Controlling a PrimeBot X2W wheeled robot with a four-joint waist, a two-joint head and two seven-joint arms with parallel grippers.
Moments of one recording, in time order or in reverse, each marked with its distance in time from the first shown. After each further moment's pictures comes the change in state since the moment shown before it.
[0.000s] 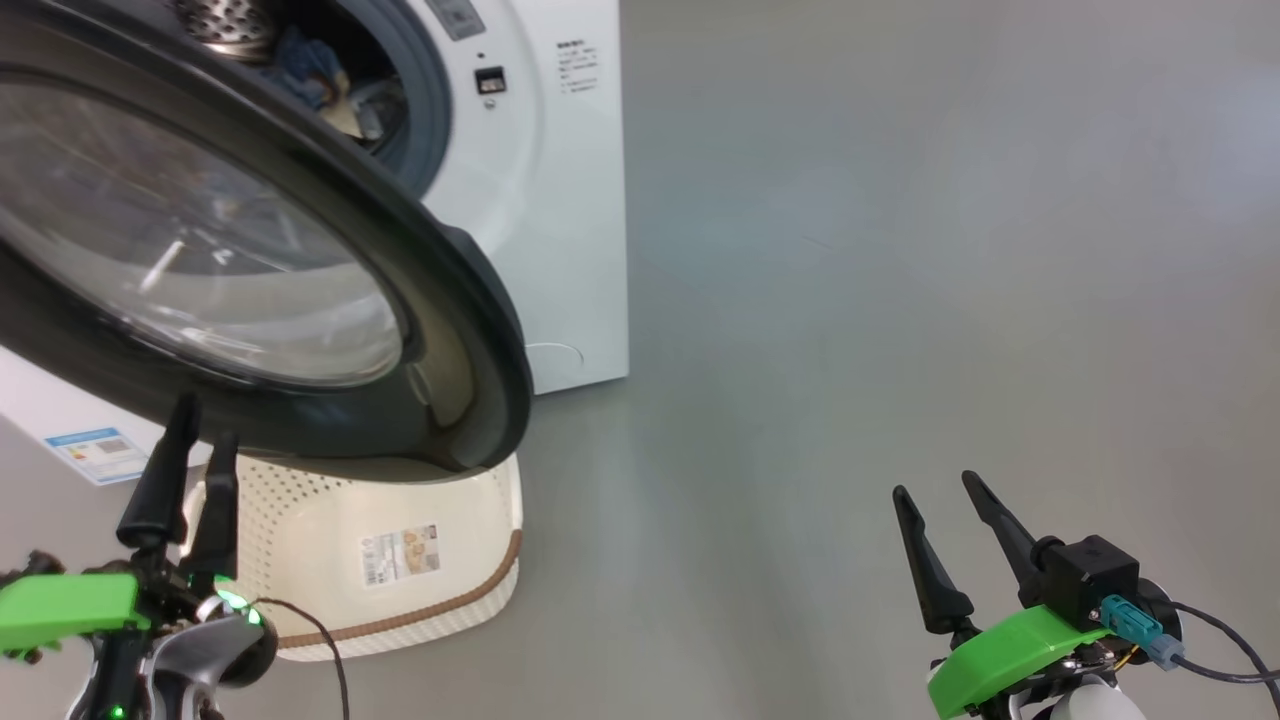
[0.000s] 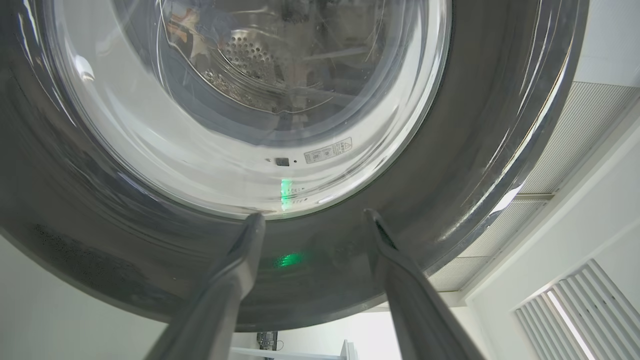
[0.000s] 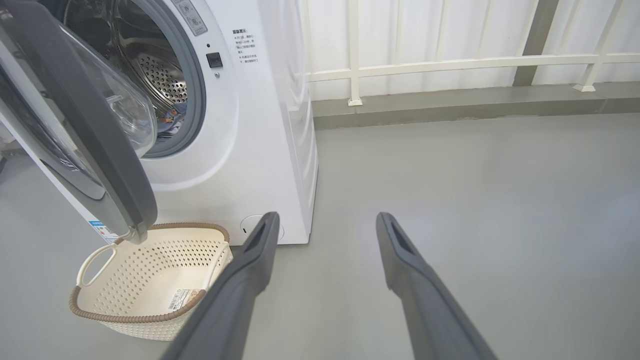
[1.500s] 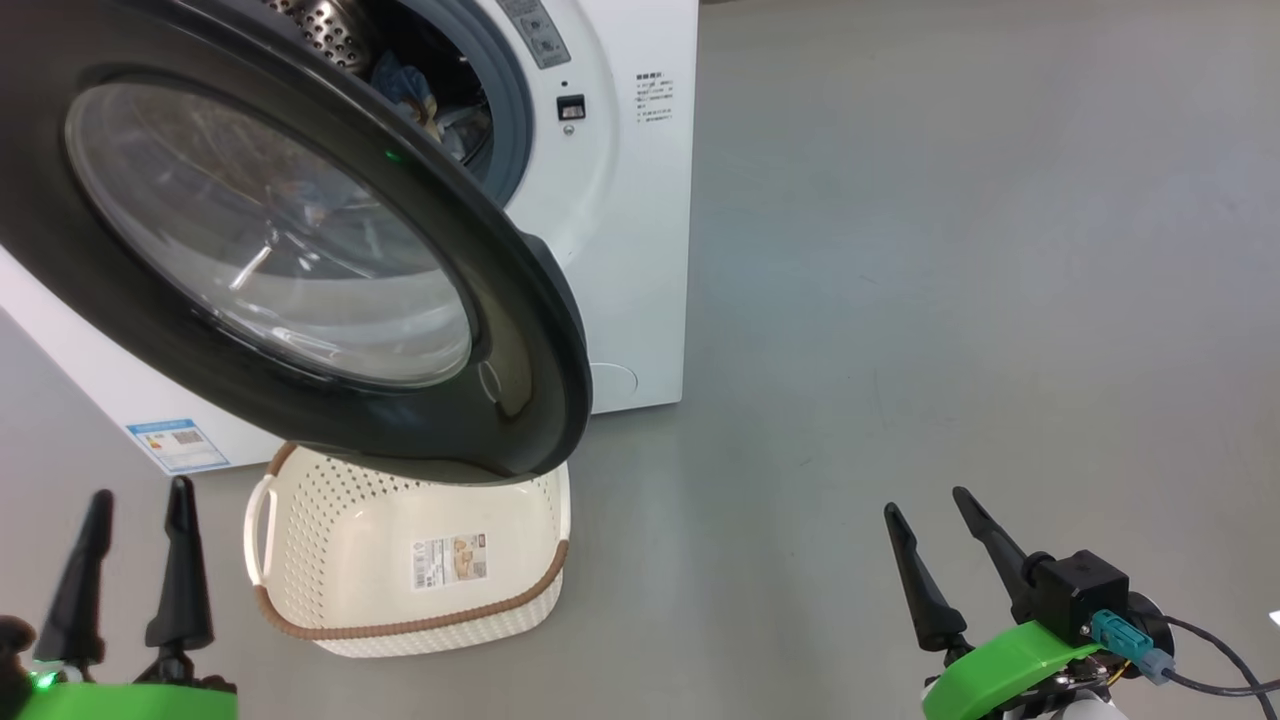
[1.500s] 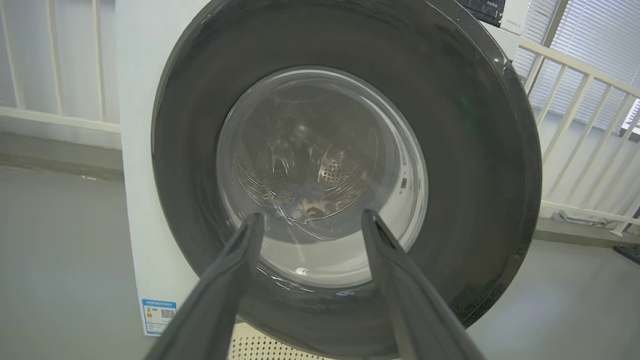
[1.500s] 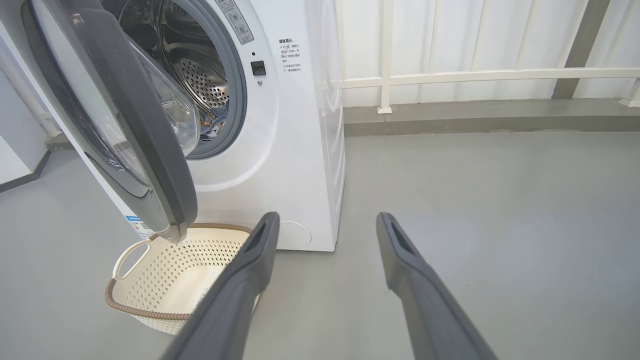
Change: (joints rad) left arm 0.219 0.202 -0.195 -0.143 1.103 -0.001 -0.614; right arm 0.023 0.000 0.018 -0.005 0.000 0.000 0.000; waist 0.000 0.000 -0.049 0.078
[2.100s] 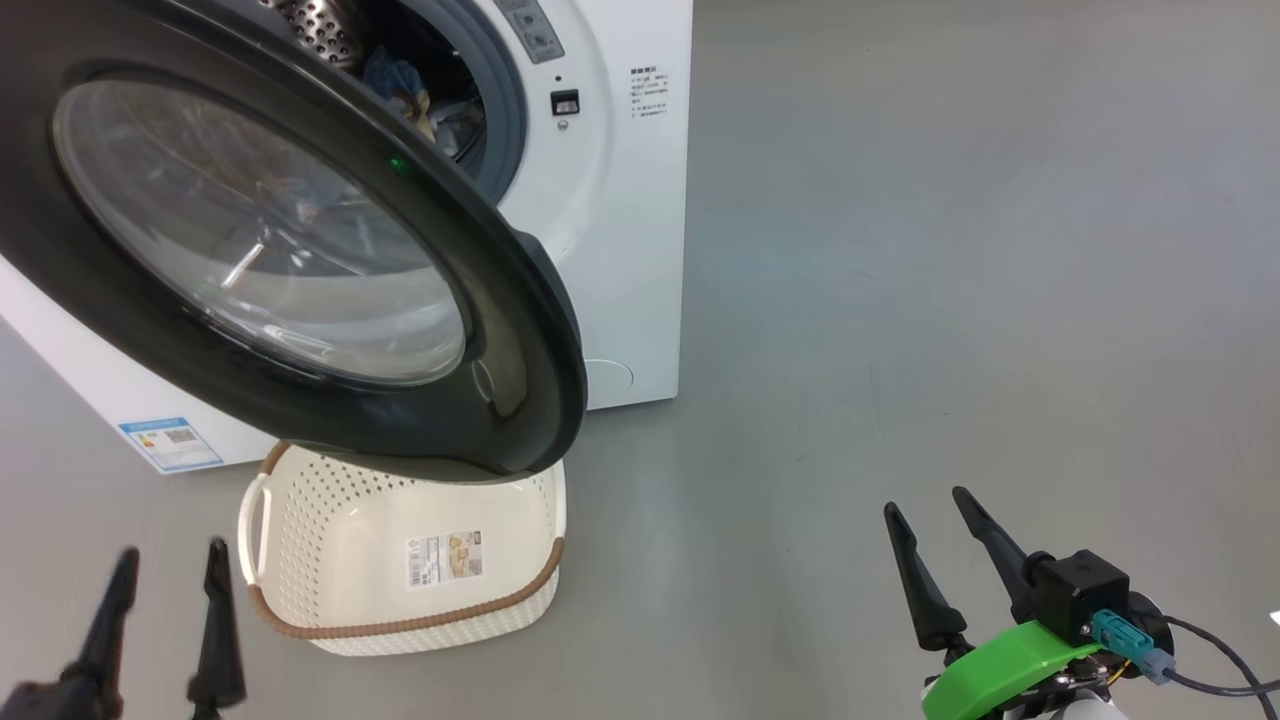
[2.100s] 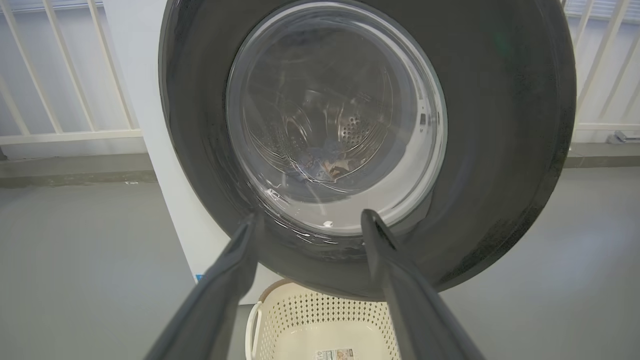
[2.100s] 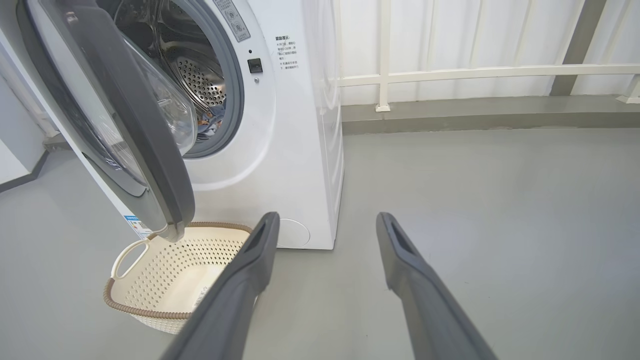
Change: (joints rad) left arm 0.057 -0.101 0.104 0.018 0.370 0.000 0.000; right arm 0.000 0.000 0.001 -0.002 0.000 0.000 0.000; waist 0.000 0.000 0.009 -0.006
